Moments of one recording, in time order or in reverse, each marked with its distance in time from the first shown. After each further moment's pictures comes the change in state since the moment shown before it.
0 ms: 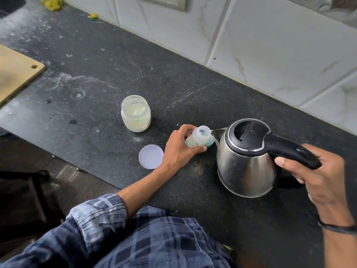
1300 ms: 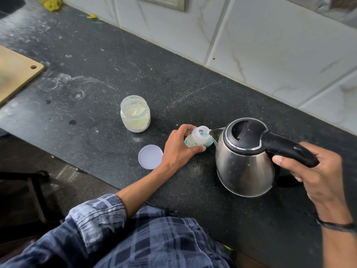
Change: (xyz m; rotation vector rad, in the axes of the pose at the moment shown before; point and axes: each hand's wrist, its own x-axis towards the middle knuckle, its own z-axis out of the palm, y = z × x) left_hand 0.001 -0.002 0.000 -0.002 0.003 0.024; right_hand 0.003 -0.008 0.003 0.022 -0.034 -0.031
